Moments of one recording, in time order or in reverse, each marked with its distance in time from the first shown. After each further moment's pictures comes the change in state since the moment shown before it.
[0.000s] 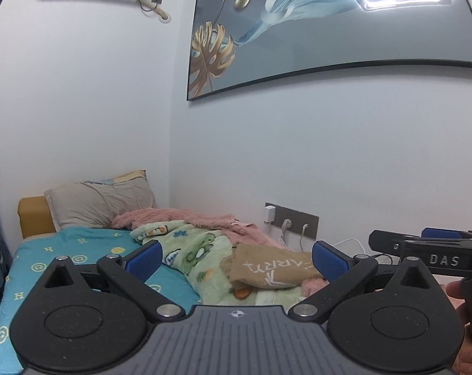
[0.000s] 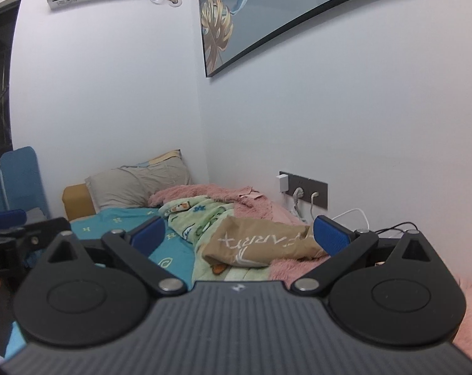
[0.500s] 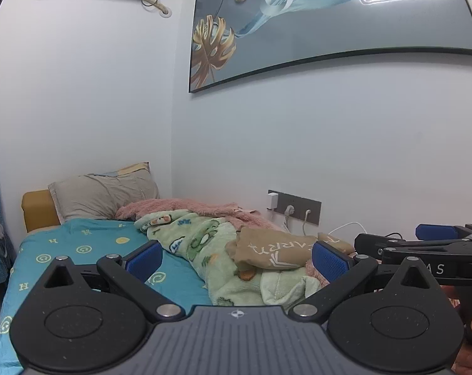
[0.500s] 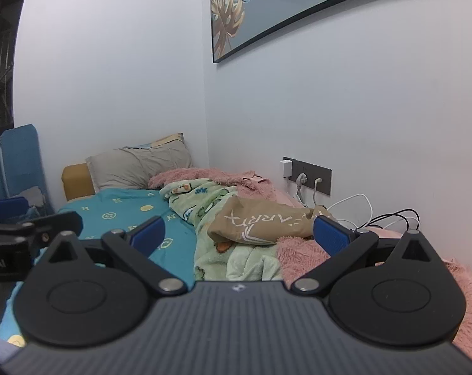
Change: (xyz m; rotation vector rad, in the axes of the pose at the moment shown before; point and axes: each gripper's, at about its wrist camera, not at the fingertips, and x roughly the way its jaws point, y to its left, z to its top) left arm -0.007 0.004 -0.024 -0.006 0.026 -0.001; right arm -0.008 0.022 -0.023 -0.043 0.036 -0.014
